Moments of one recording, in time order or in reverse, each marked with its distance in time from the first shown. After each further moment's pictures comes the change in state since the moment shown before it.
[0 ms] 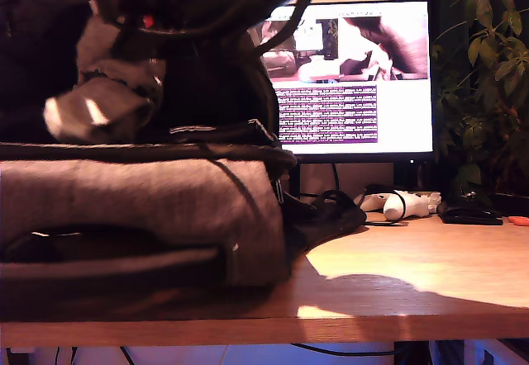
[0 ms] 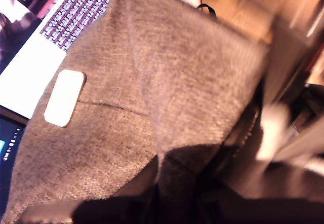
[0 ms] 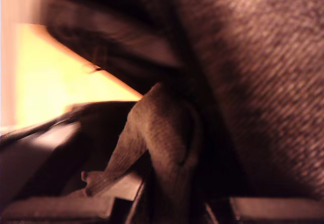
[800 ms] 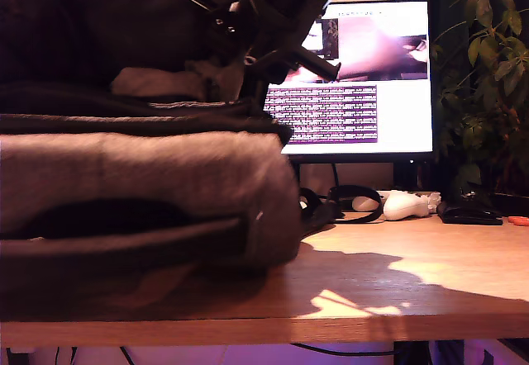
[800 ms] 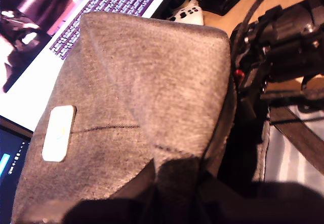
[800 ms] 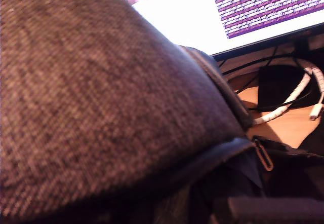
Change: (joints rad) left arm 0.013 0.017 0.079 -0.049 0.062 -0.006; right arm -0.032 0.015 0.010 0.031 0.504 0.794
